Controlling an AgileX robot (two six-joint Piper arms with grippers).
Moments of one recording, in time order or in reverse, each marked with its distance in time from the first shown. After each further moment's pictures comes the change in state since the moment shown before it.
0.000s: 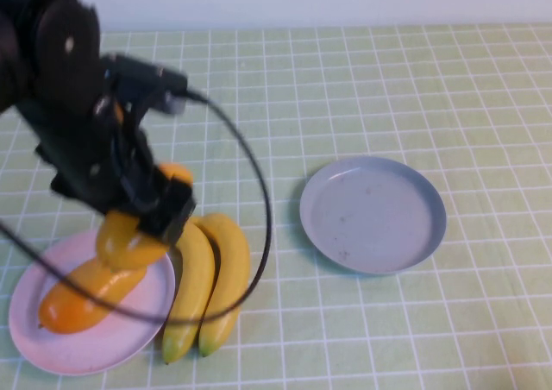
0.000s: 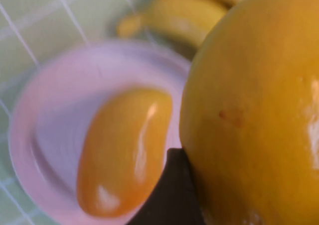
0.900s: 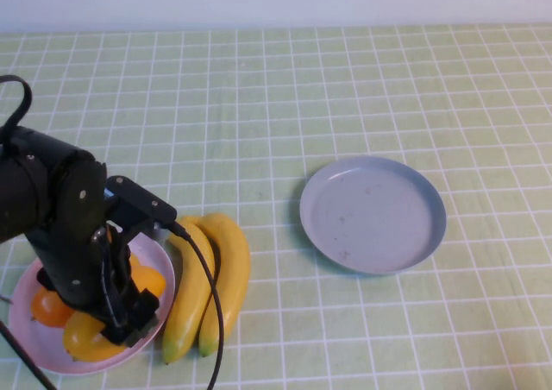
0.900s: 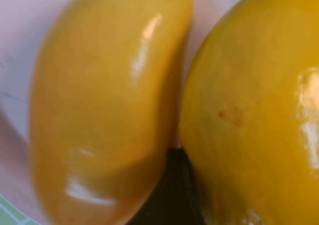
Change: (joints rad) right arm 0.000 0.000 0.000 0.000 0.000 0.000; left arm 0.034 -0.007 0.424 0.080 -0.248 0.168
